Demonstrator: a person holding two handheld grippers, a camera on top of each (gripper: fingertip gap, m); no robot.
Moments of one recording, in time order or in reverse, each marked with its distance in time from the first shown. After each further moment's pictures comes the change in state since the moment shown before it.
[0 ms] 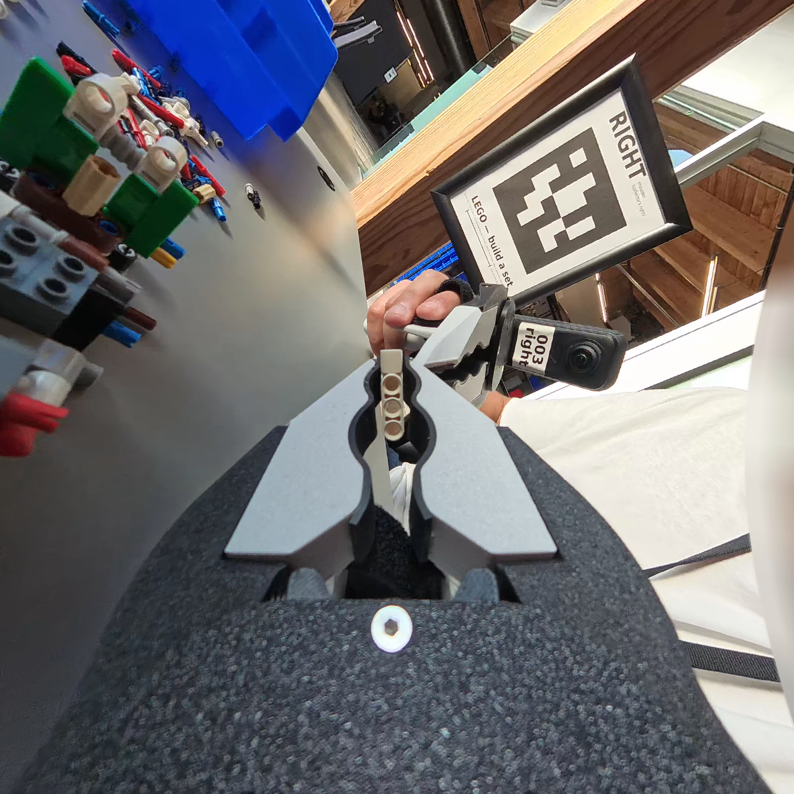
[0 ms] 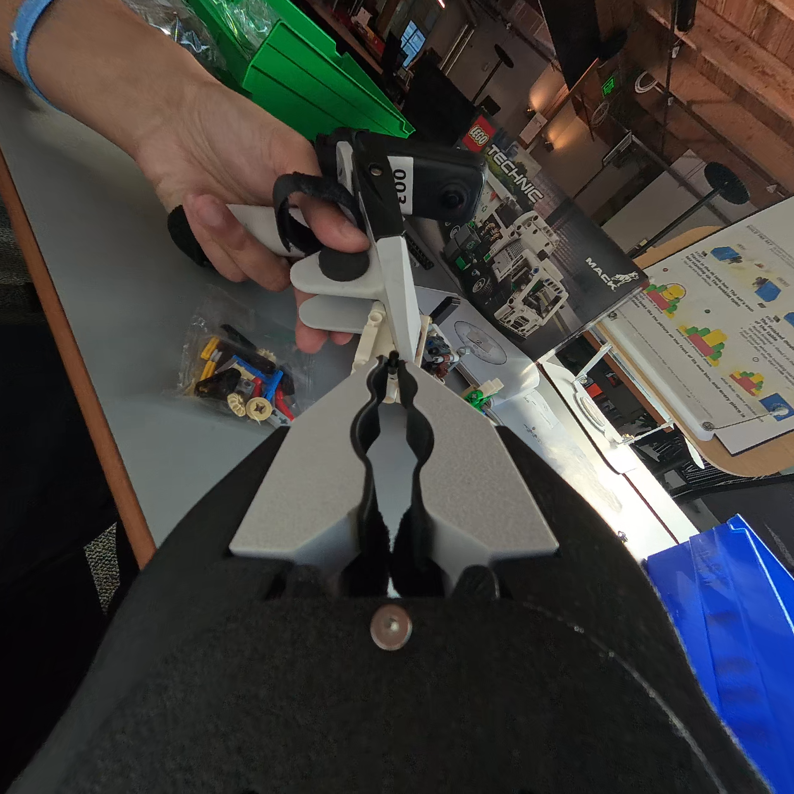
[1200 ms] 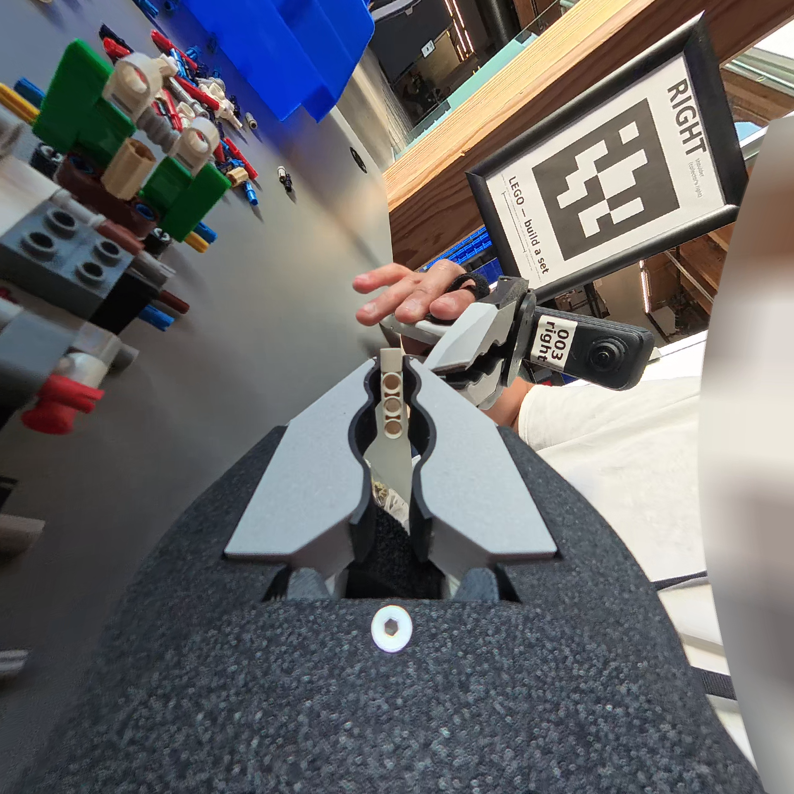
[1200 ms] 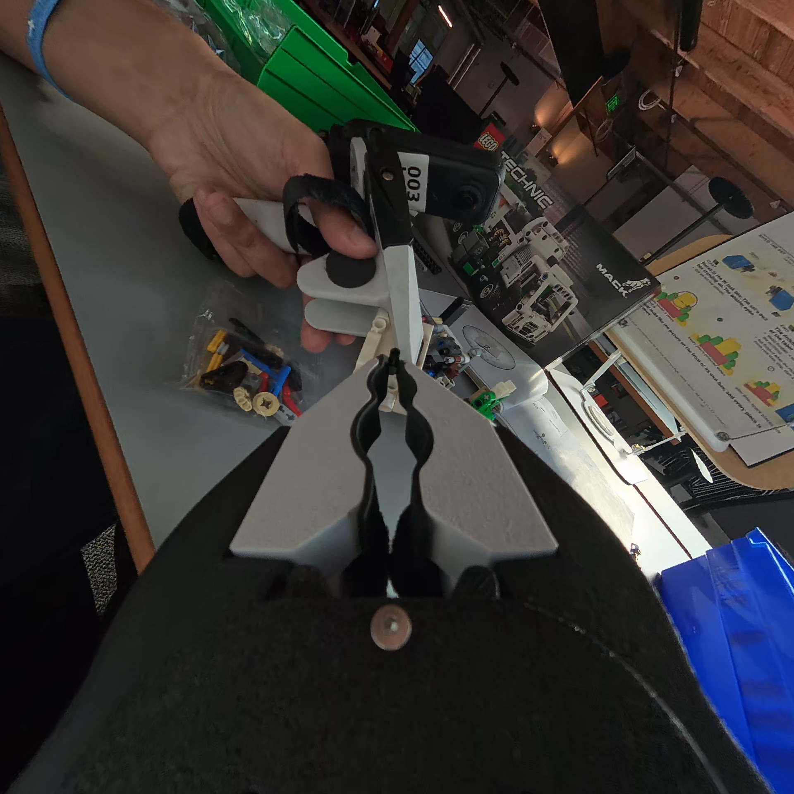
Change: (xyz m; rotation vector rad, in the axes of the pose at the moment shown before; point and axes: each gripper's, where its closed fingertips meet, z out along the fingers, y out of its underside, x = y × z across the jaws) left arm -0.013 0.006 -0.001 -0.037 -0.083 0.010; right arm -0.006 0.005 0.005 0.026 -0.016 -0.009
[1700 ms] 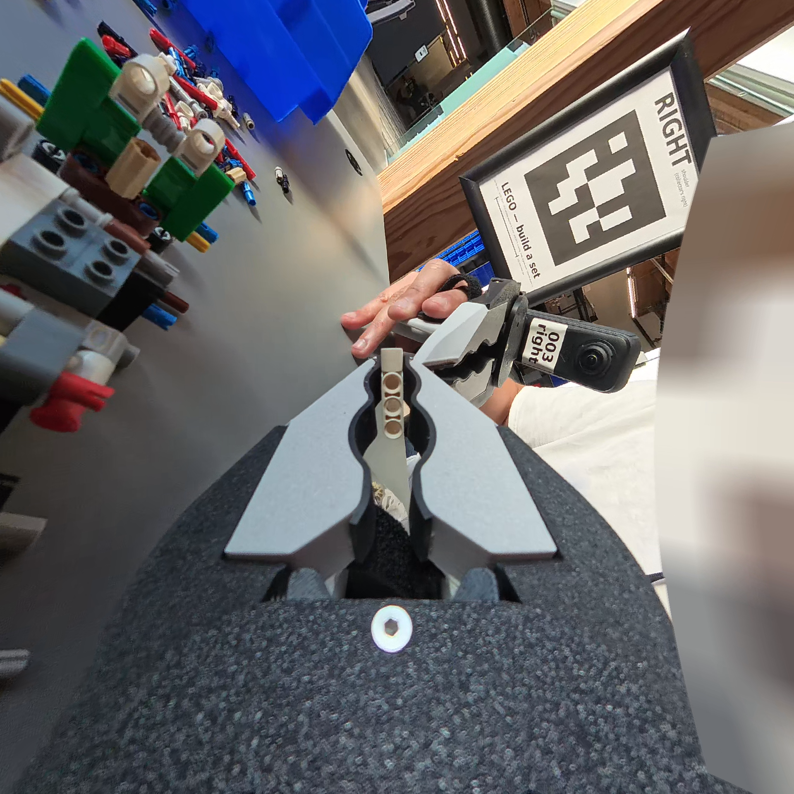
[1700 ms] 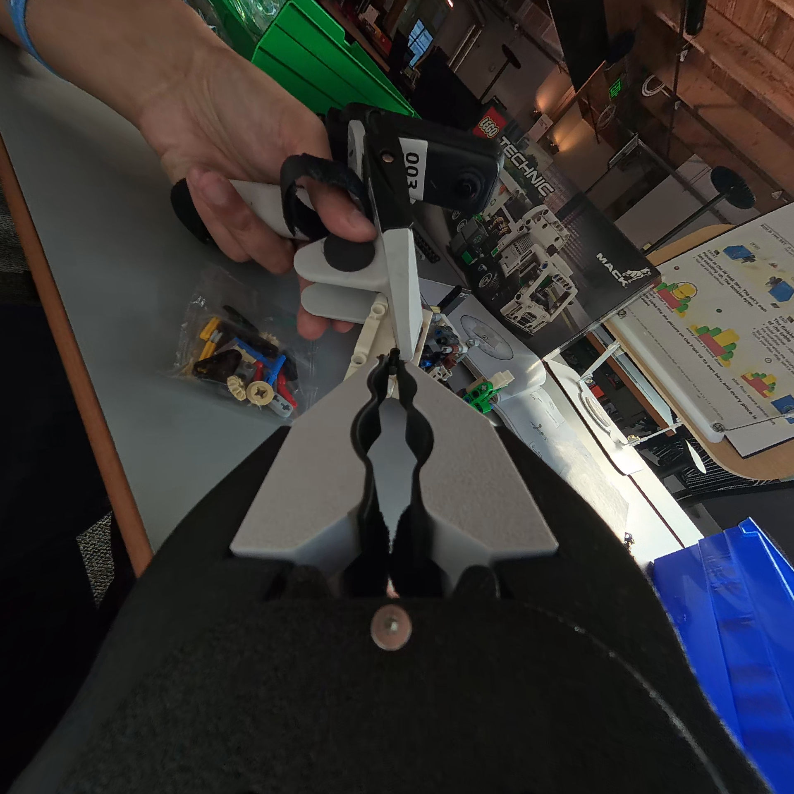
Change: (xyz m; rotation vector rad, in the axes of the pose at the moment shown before) left arm 0.001 -0.001 -0.001 0.004 0.019 -0.020; right arm 0.002 0.005 -0.001 -0.027 0.004 -0.006
